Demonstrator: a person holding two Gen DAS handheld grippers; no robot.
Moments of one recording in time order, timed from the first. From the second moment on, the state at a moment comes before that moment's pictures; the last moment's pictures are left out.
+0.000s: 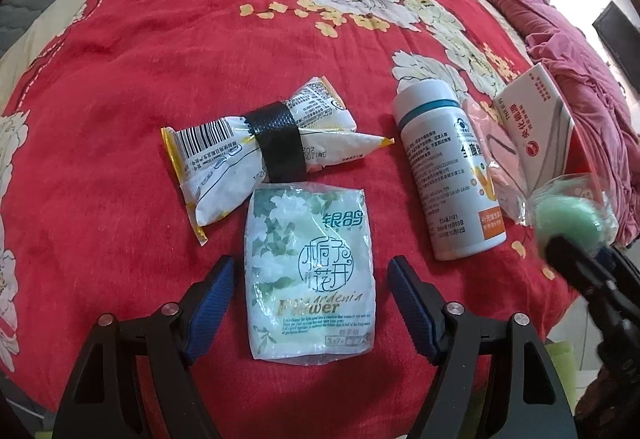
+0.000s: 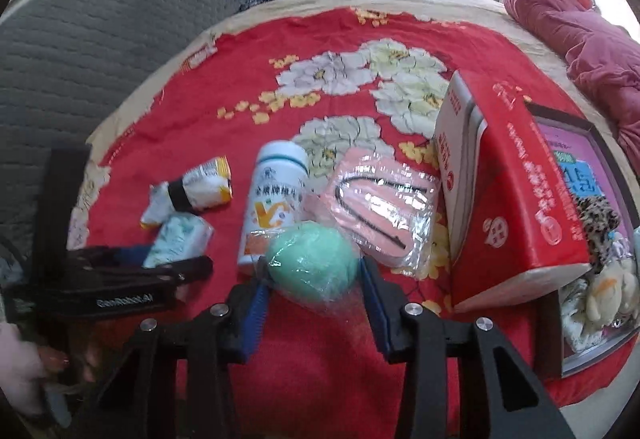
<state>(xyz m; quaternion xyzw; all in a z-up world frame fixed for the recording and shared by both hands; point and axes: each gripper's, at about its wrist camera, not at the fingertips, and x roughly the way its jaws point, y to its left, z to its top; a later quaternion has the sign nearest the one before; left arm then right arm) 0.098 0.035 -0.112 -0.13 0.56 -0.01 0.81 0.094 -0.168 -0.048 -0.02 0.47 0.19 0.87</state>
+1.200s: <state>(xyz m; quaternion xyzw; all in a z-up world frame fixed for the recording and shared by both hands) 0.097 -0.126 0.039 -0.07 0.45 -0.18 0.87 0.071 -0.367 0.049 0.16 0.35 0.05 0.92</state>
